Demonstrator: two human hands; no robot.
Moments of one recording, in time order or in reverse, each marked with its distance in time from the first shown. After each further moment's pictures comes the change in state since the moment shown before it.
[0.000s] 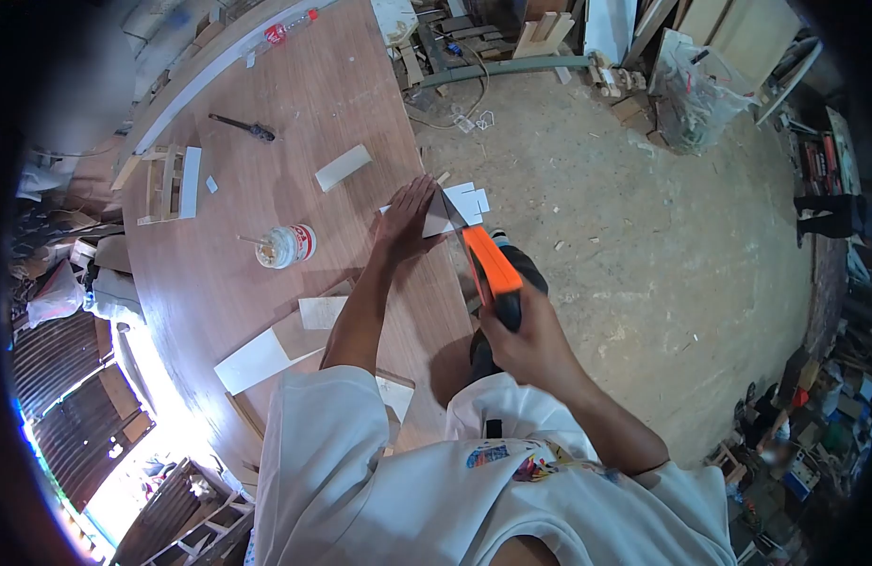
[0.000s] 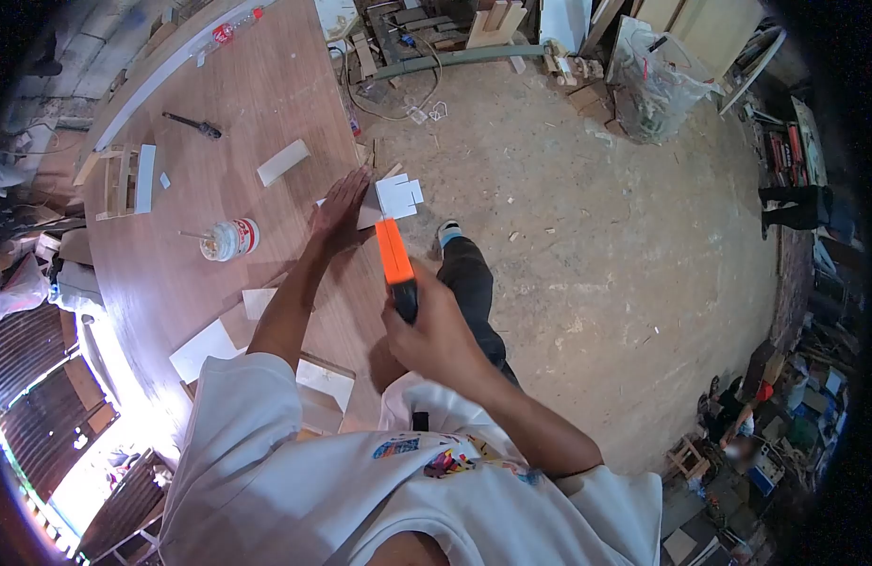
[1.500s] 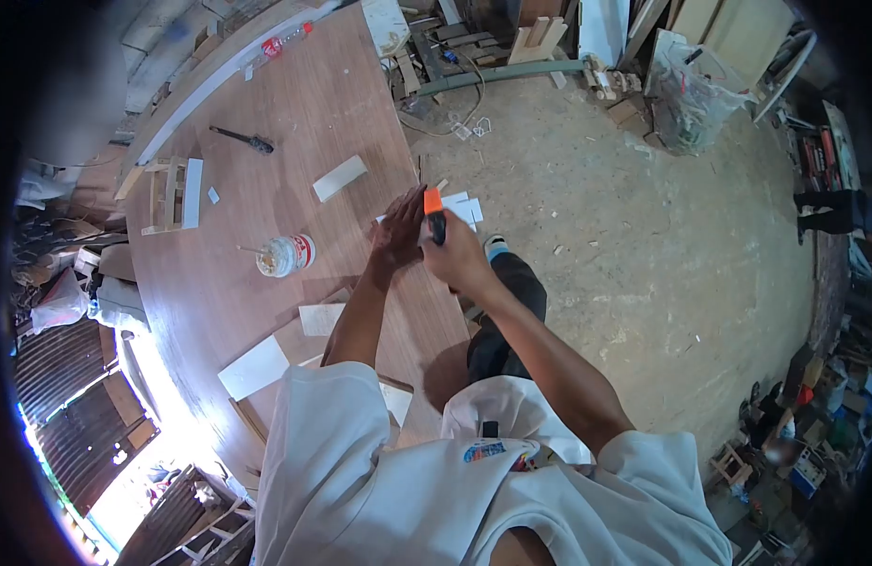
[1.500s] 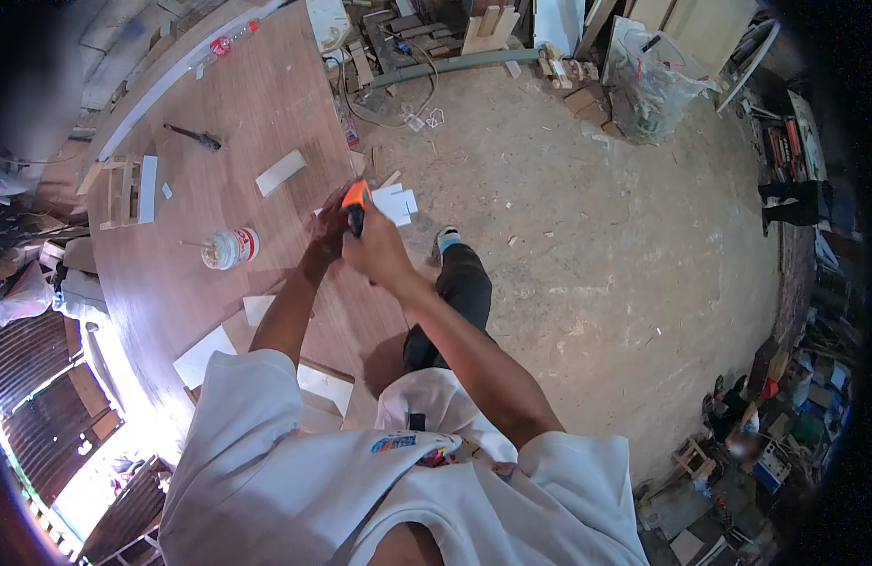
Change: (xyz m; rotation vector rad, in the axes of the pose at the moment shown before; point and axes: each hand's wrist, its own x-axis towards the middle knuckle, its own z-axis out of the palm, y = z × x) left_hand -0.006 -0.004 0.003 0.088 0.036 0.087; right_hand 0.124 0.063 0.044 -0.182 0.148 -0.131
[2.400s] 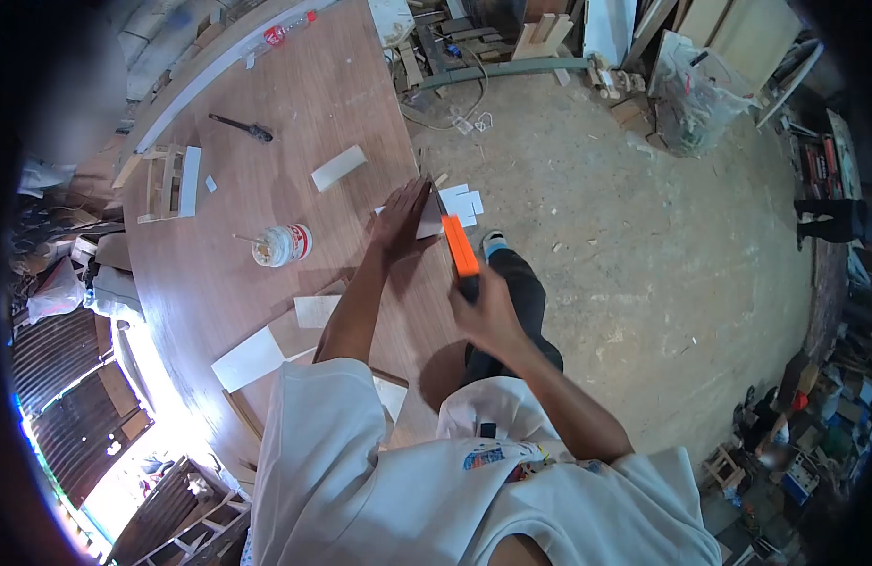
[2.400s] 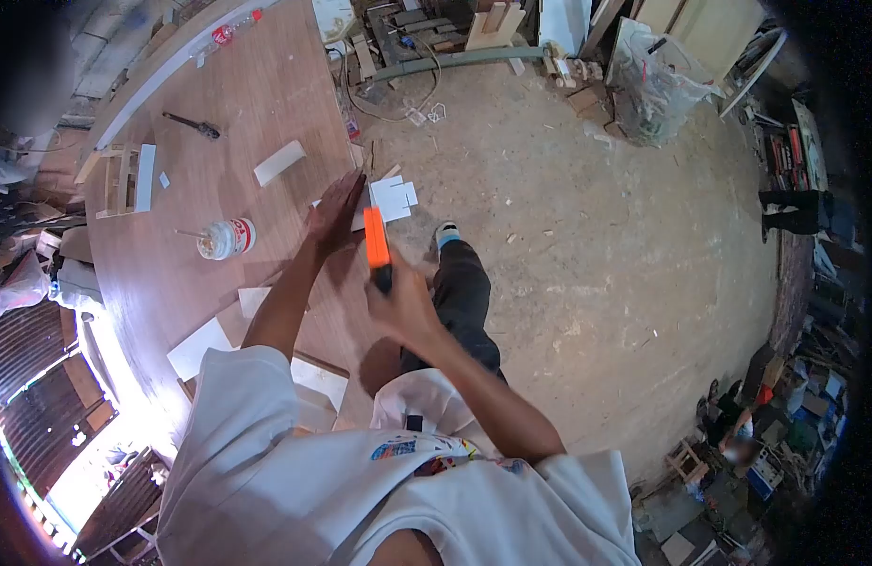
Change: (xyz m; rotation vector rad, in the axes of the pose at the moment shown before) left_hand 0.003 0.010 -0.010 -0.064 -0.196 -0.152; right_hand -0.081 0.009 -0.023 0.091 0.031 -0.085
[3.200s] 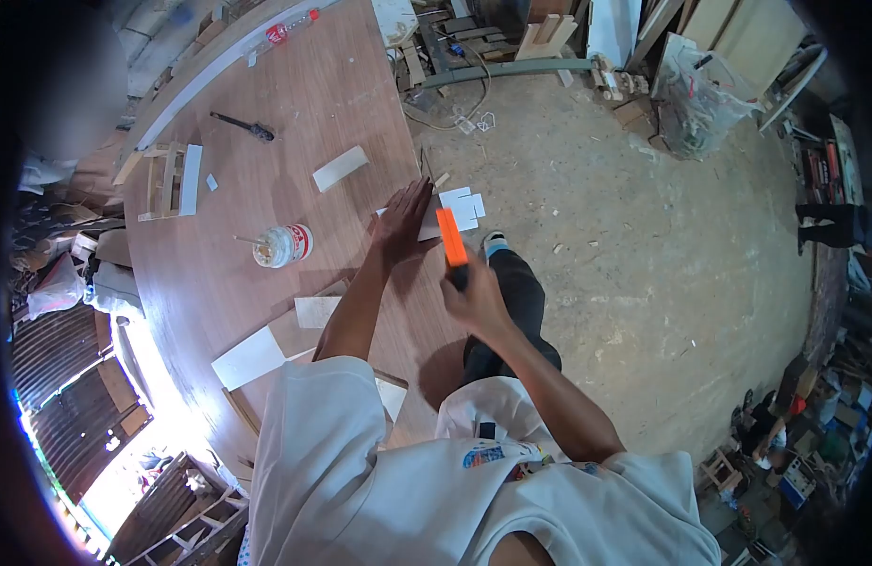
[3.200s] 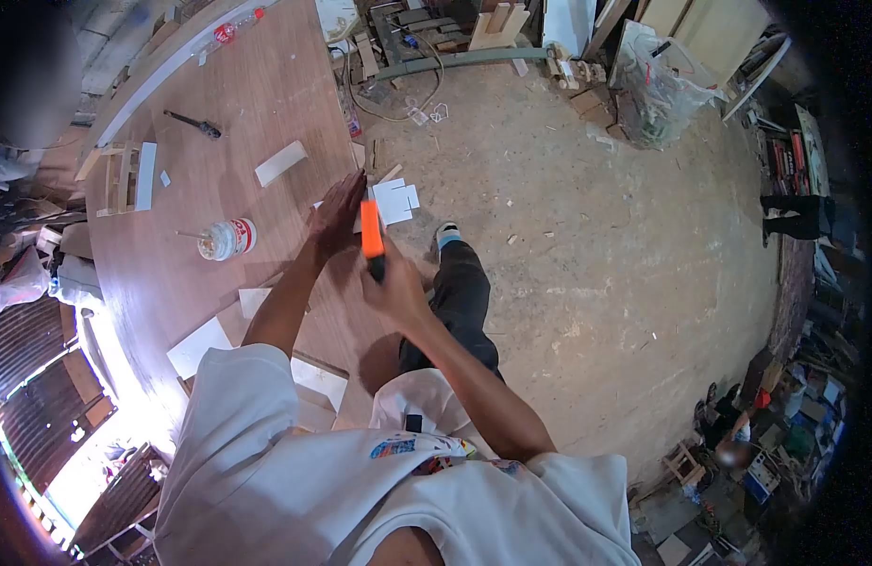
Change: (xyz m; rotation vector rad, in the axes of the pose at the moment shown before) left_hand 0.002 -0.002 0.004 0.033 0.025 0.041; right_hand 0.018 0.003 0.005 0.025 -0.059 0.065
